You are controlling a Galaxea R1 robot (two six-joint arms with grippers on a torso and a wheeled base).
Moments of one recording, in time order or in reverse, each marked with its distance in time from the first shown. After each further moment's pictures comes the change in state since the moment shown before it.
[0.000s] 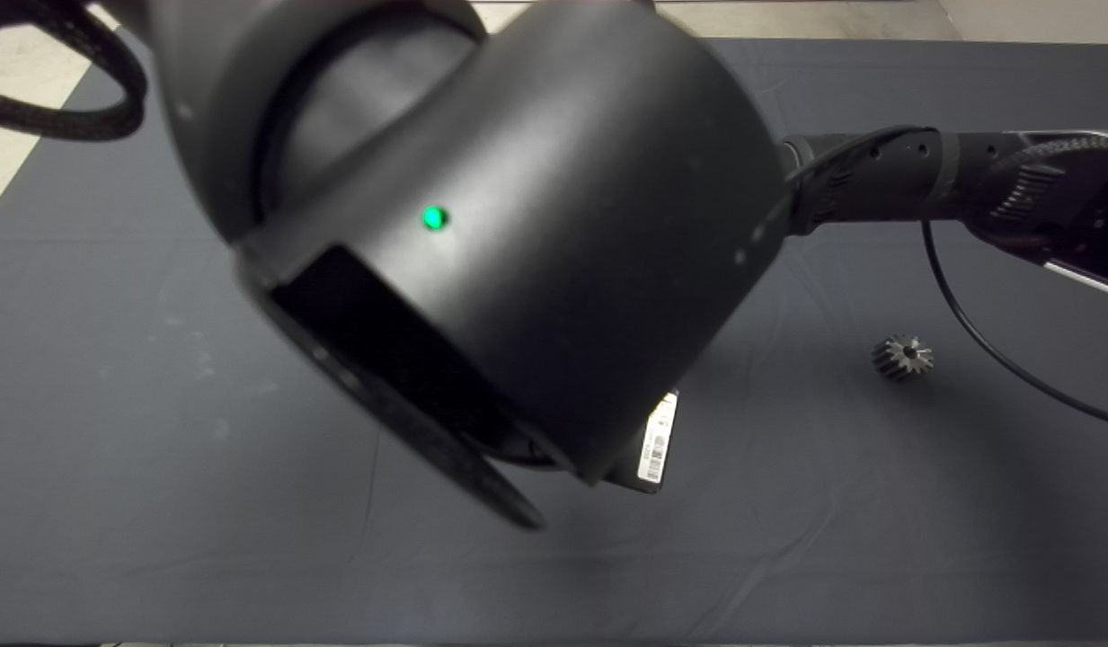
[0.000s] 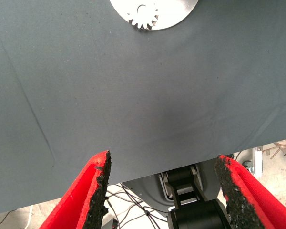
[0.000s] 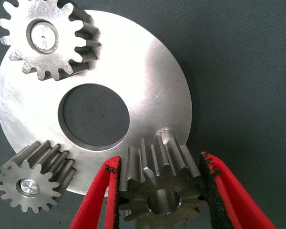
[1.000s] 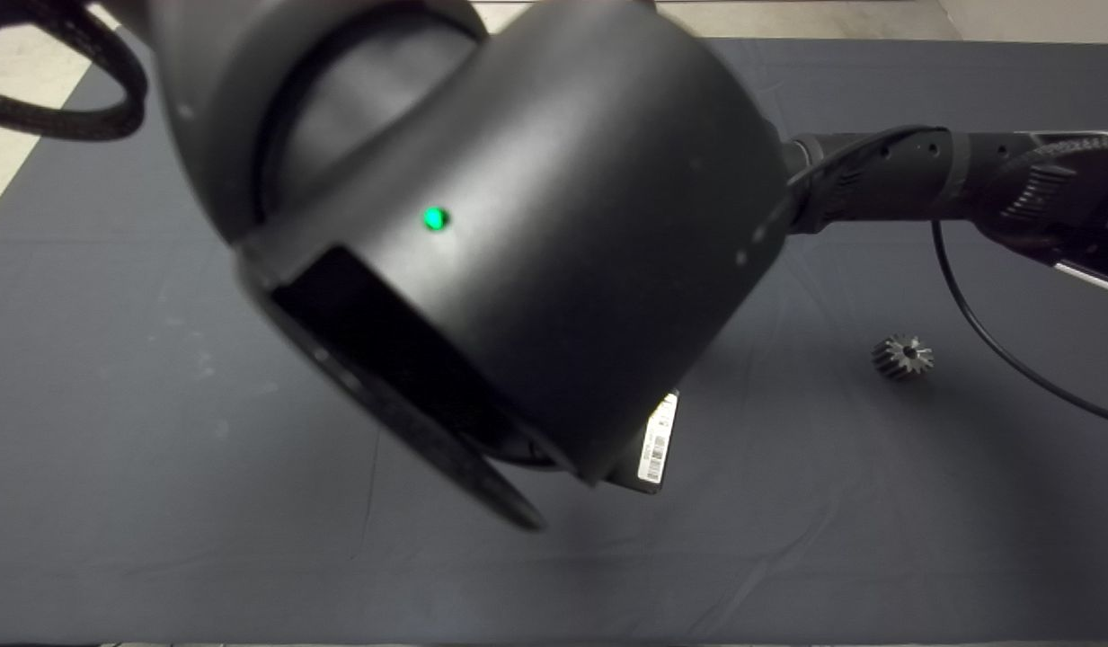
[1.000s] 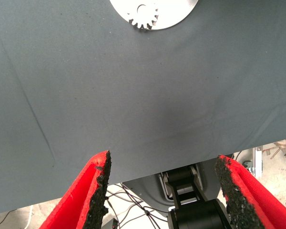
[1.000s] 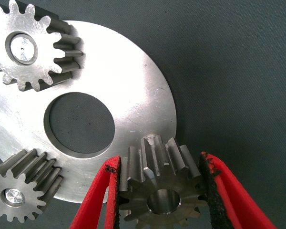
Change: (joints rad) left arm 0.000 0.000 0.000 0.000 0.000 0.000; right arm 0.000 -0.016 0.000 -0.015 0.000 -0.004
